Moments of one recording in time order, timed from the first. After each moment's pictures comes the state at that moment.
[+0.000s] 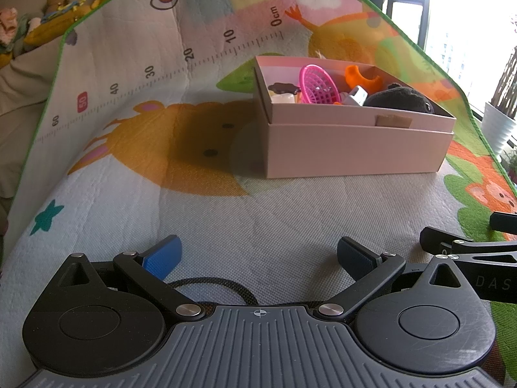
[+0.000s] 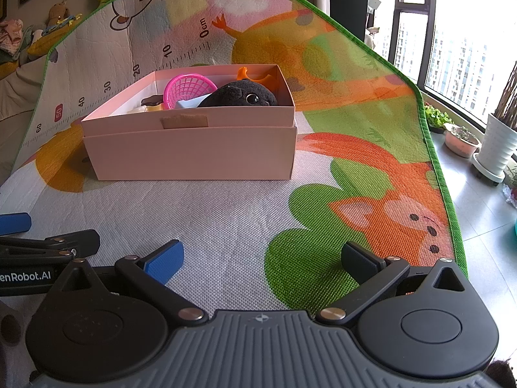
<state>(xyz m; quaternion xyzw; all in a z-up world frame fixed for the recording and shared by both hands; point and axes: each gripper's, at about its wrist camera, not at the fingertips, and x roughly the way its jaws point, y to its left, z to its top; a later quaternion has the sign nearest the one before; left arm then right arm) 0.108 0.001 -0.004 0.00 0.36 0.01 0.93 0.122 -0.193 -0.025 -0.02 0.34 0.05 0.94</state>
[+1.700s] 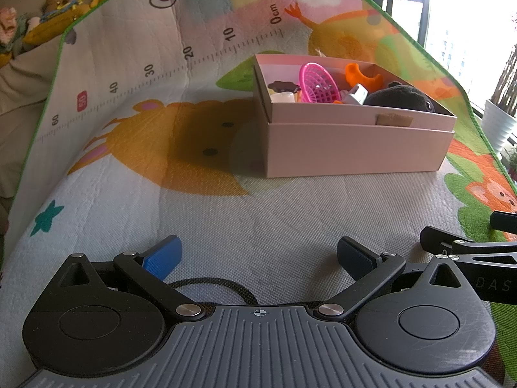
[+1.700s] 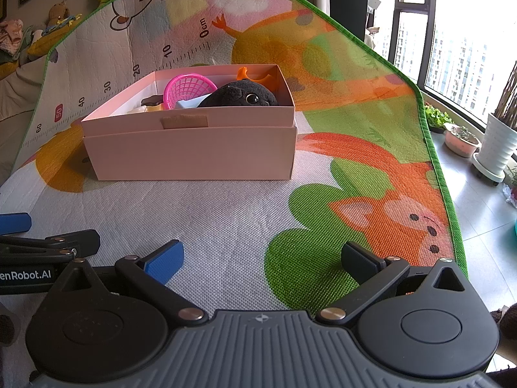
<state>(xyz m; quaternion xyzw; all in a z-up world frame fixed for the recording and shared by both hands) 0.111 0.001 -0.003 0.00 0.36 0.01 0.93 0.122 -0.193 -0.026 -0.02 0.34 0.05 0.94</state>
